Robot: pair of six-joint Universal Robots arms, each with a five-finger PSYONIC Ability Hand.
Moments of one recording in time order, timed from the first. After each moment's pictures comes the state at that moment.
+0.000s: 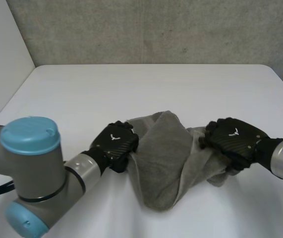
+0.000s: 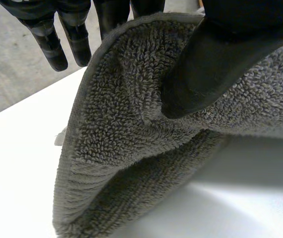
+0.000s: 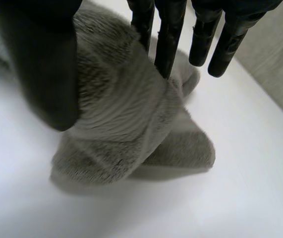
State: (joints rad) left arm 4.15 -1.97 -1.70 3.33 -1.34 3.37; right arm 1.63 -1.40 1.74 0.34 0.89 2.24; left_hand 1.27 1.27 0.23 0.23 1.12; right_hand 0.72 0.73 0.22 0.25 0.54
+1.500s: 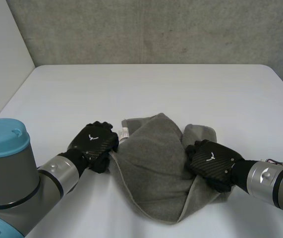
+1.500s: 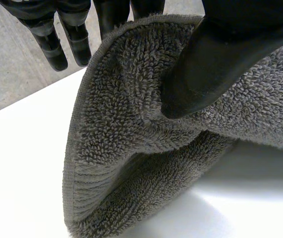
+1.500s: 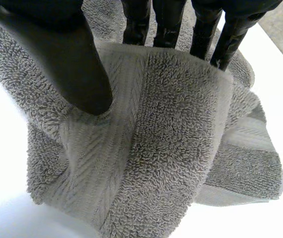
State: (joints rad) left arm 4.26 -1.85 -1.83 3.32 -1.33 3.36; right arm 1.76 -1.30 1.81 0.25 0.92 2.13; left_hand 1.27 1.28 0.23 0.23 1.12; right_hand 1.07 1.04 0.22 0.25 0.88
